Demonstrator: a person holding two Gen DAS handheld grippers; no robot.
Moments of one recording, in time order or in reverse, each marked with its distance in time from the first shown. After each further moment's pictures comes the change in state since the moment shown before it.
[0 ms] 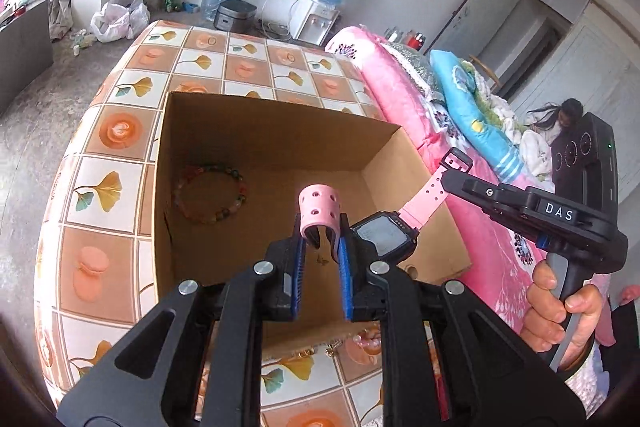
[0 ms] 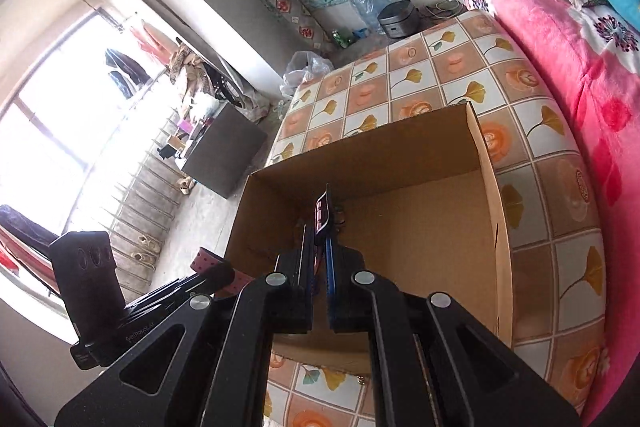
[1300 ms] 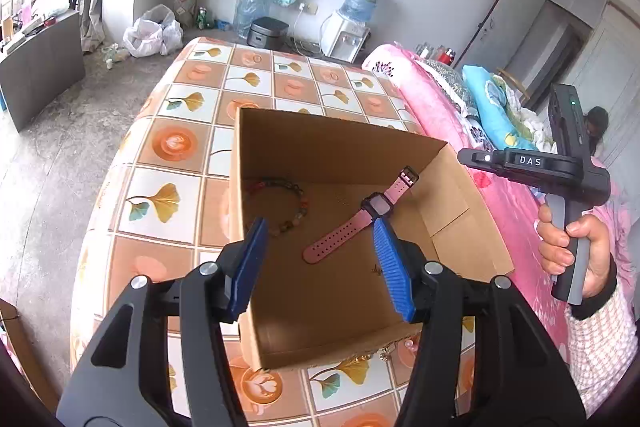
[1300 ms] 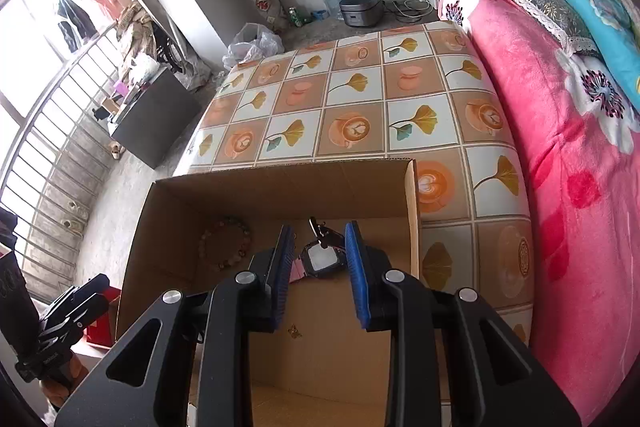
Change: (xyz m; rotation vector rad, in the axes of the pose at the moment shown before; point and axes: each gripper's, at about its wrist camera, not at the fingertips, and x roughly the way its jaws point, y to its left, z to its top) left arm -0.041 0.038 -0.020 0.013 -0.122 0.111; right arm 0.031 -0.015 0.051 -0.135 0.082 -0.258
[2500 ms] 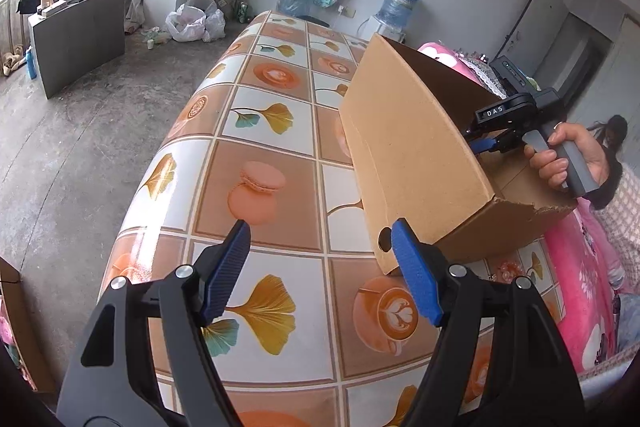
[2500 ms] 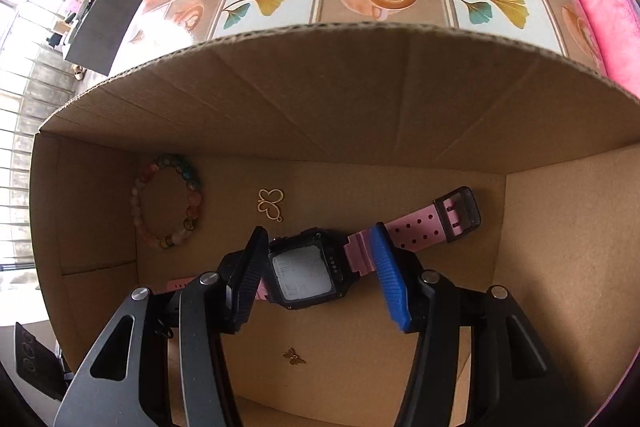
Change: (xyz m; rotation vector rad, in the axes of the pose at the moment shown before) left arm -0.010 0.105 -0.095 -0.069 -0.017 0.070; right arm 0.159 0.017 0.004 0.024 0.452 -0.066
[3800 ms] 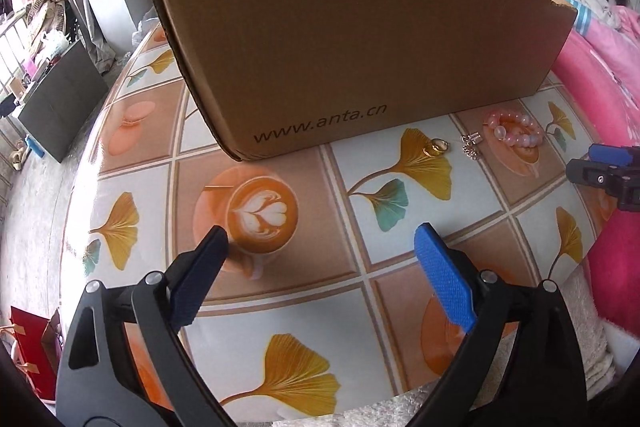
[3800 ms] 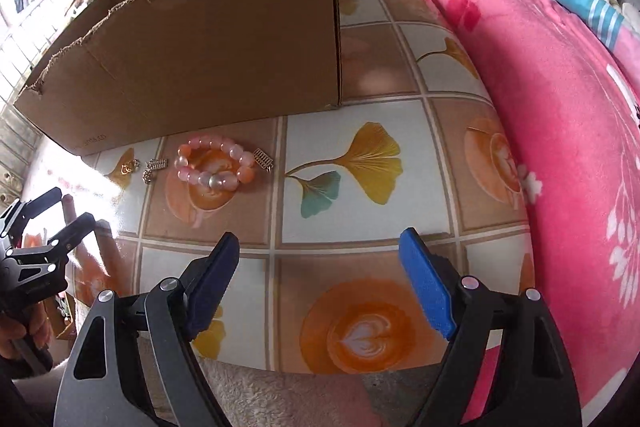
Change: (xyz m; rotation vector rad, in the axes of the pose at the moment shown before) left arm 0.051 -0.131 -0.086 0.360 0.210 0.175; right arm -0.026 -0.052 -0.302 0.074 -0.379 -0.224
